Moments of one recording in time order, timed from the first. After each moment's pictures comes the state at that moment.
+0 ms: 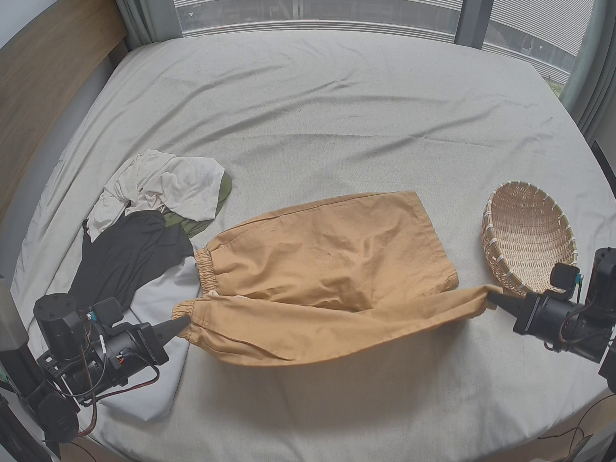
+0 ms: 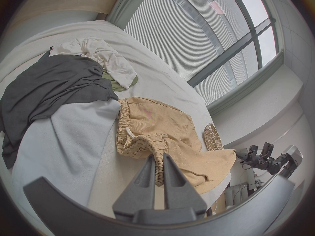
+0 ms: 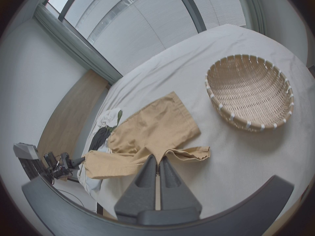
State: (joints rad) left arm -0.23 1.84 -0.03 -1.55 -0.32 -0.56; right arm 0.27 1.43 -0.27 -0.83 0.17 0.45
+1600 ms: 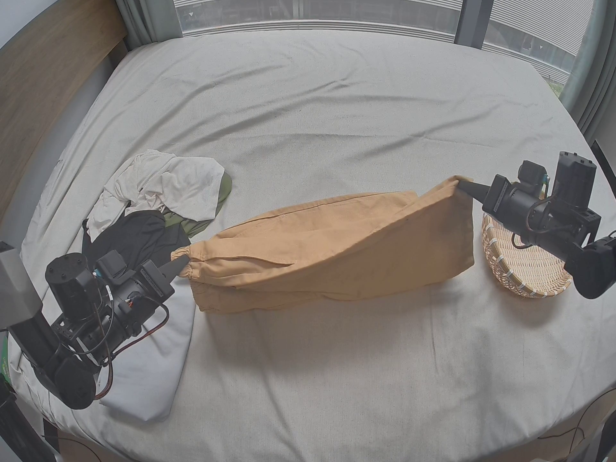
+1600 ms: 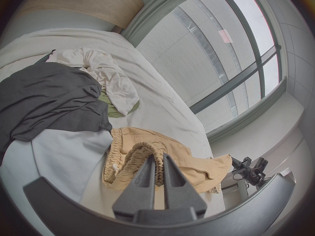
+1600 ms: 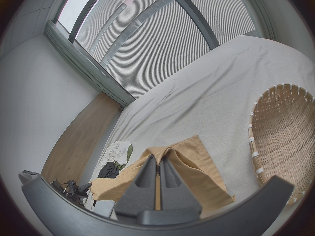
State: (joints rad) left arm -0.22 1.91 -0.29 -1.55 -0.19 -0.74; right arm 0.21 1.77 -0.85 -0.84 0.28 0.52
